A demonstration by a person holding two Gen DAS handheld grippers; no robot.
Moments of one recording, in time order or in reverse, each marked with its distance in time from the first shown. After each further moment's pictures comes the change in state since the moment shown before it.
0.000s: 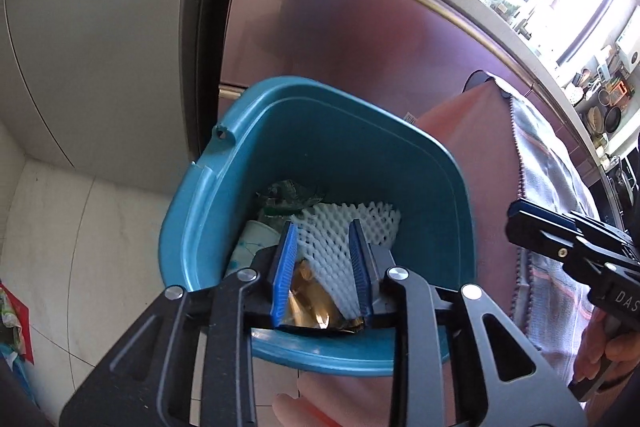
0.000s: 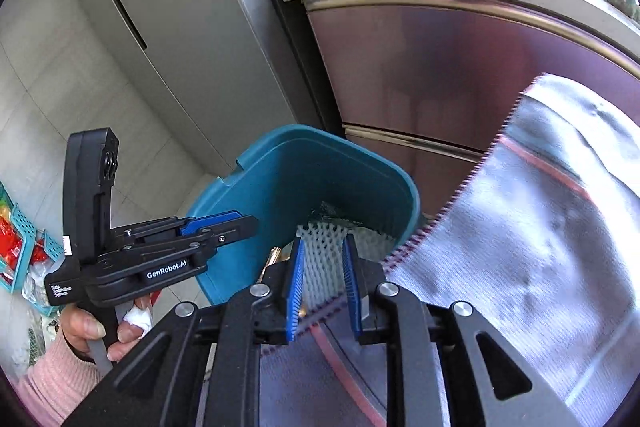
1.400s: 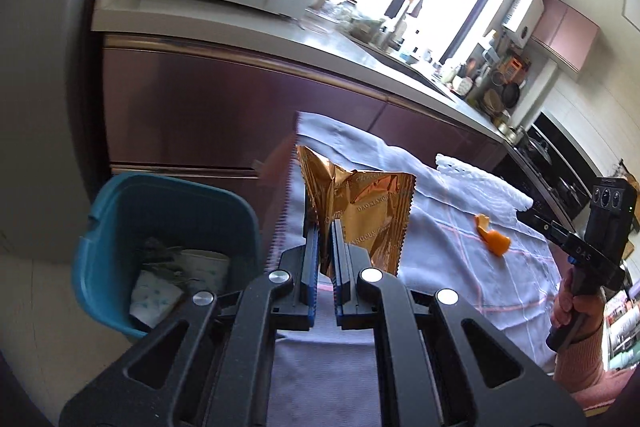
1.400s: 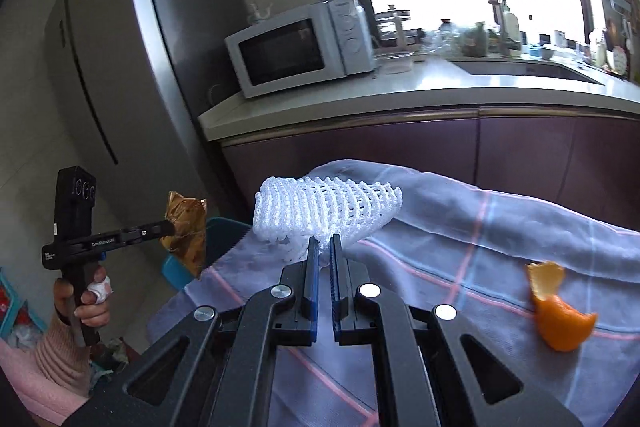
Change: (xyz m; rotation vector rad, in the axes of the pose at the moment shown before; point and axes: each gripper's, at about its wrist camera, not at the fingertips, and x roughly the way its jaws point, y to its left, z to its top) left arm -0.108 -0.114 0.003 0.201 -0.141 -0.309; right arm -0.226 -0.075 -0.085 0.087 -0.381 -0.162
